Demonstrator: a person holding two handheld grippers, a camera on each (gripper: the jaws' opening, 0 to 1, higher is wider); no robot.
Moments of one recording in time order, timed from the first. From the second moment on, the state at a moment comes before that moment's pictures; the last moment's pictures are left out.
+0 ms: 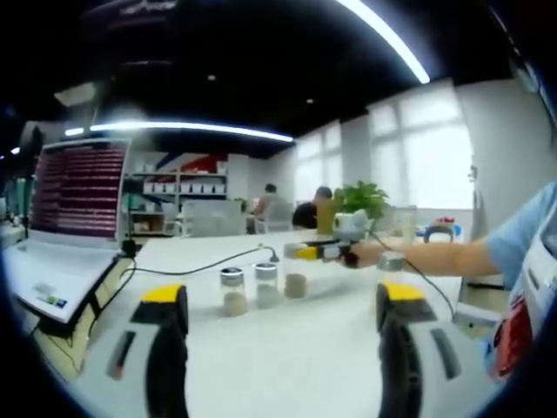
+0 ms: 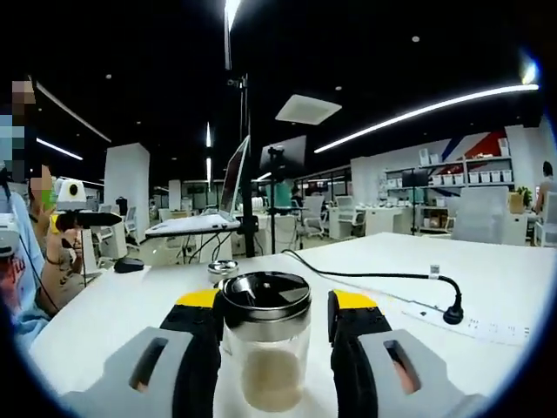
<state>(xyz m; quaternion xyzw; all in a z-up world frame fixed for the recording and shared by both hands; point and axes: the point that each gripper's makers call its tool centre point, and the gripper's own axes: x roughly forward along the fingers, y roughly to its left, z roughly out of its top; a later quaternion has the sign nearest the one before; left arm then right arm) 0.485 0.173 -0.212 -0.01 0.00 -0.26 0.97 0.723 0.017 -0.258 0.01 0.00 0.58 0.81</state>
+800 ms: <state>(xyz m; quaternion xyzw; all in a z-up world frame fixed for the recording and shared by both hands) 0.486 0.176 -0.213 -0.02 0.00 -0.26 0.97 0.714 0.027 -0.273 -0.02 -0.01 0.61 0.79</state>
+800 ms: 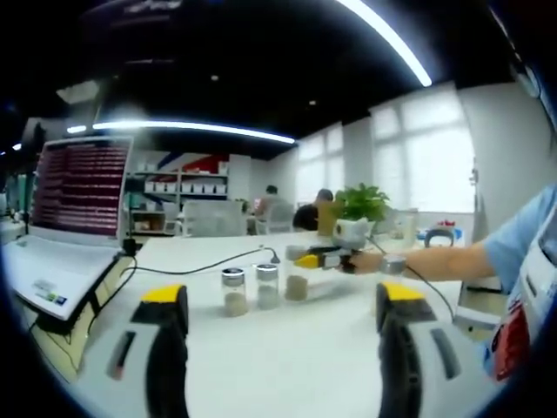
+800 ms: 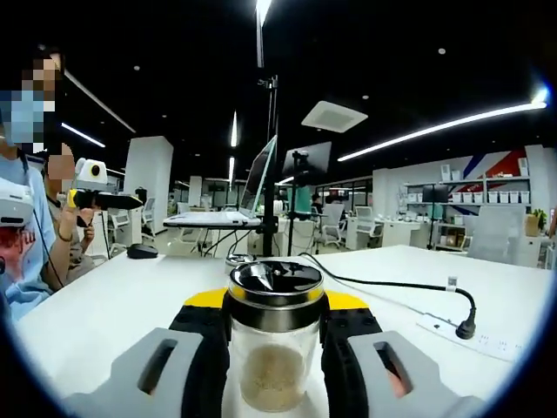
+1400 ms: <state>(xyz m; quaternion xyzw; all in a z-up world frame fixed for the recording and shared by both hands) 0.490 0.172 -0.218 -0.02 0.01 -0.26 0.97 0.697 0.017 -0.228 -0.02 -0.03 0.60 0.80</state>
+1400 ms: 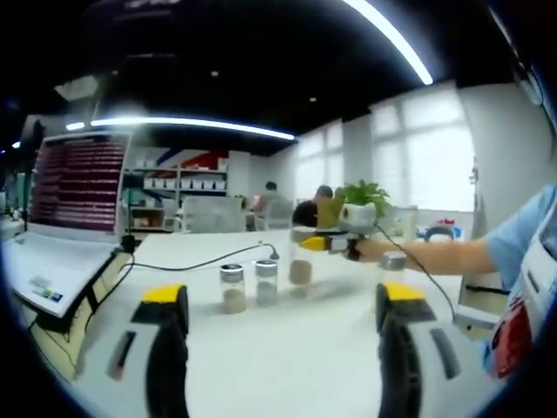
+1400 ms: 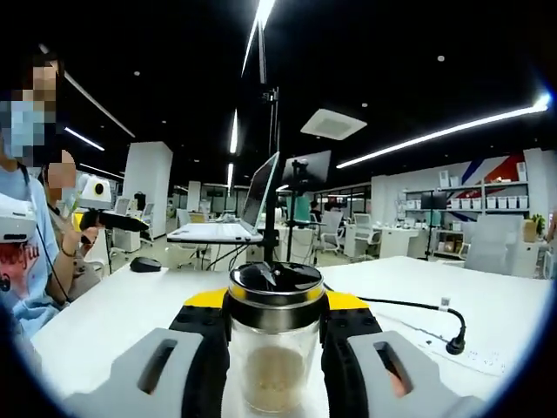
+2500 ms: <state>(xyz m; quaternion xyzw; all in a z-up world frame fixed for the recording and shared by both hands) 0.483 0.176 -0.212 -0.02 -0.01 -0.26 0.97 0.572 0.036 -0.124 -0.02 -0.03 0.62 0.78</state>
